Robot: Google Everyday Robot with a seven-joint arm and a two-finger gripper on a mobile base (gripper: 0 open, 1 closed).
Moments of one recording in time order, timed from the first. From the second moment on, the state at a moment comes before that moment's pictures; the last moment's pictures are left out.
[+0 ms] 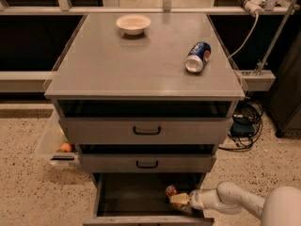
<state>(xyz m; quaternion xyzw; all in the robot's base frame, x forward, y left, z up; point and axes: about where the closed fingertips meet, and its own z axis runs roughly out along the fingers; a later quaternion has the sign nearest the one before) 0.494 -0.153 0.207 0.00 0.90 0.43 0.11</state>
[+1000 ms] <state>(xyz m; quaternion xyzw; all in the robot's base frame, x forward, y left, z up) 0.503 -0.164 0.165 0.04 0.91 0.40 0.10</state>
